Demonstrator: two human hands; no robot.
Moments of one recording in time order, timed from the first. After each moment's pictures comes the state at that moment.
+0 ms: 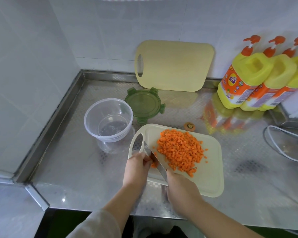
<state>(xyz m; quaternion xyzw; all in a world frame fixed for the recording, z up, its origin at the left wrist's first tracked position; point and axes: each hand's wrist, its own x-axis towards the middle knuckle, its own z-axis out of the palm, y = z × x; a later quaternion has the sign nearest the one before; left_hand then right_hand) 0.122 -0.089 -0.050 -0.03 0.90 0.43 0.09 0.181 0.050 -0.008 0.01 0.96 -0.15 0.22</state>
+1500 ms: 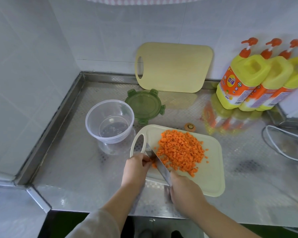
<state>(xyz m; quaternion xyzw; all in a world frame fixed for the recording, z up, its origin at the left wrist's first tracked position) 0.118 -0.099 -0.050 -0.04 0.89 0.44 0.10 0.186 0.050 -0.012 0.00 0.97 -0.16 0.21</state>
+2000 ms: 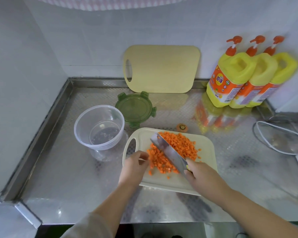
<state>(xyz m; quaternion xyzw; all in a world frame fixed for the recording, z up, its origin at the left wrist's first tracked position) 0.102 -0.084 -0.039 -0.01 0.86 0.50 0.13 0.165 0.121 0.010 0.01 0.96 -0.21 0.17</state>
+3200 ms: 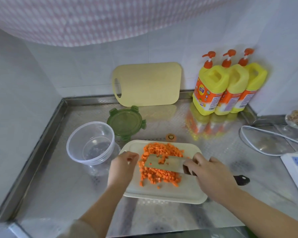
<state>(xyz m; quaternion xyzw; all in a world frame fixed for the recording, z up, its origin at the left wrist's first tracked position) 0.088 -0.073 0.001 0.00 0.89 0.44 0.05 0.178 0.173 0.038 -0.11 0.99 0.05 -0.02</state>
